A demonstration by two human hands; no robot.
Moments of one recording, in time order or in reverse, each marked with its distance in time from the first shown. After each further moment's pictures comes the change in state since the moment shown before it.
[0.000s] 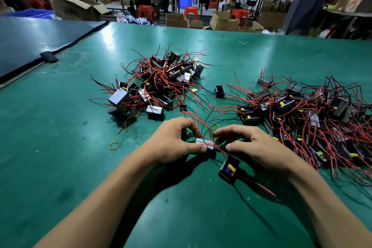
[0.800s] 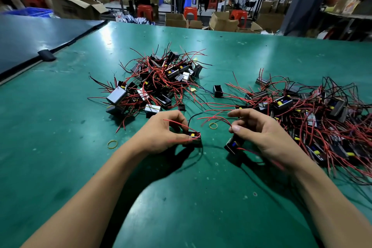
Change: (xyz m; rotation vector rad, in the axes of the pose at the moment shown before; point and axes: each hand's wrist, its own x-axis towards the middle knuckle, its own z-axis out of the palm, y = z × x) left_hand 0.002 -0.005 -0.016 -0.054 0.026 -0.025; right_hand -0.002 0.009 -0.012 0.326 0.236 -0.098
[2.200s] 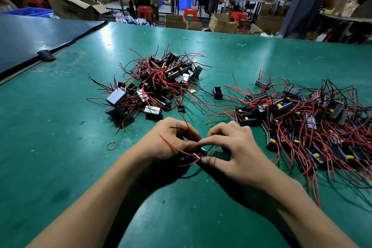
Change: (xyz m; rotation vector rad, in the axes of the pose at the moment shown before) left_hand 0.002 -0.003 0.014 -0.140 -0.143 0.008; right_hand -0.010 0.004 0.043 -0.973 -0.092 -0.414
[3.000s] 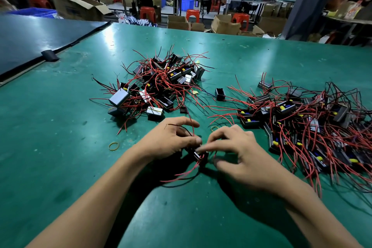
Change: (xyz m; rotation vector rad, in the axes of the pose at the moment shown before) left_hand -0.001 0.002 -0.003 -0.059 0.032 -0.093; right_hand -0.001 -0.008 -0.014 0.104 -0.144 0.029
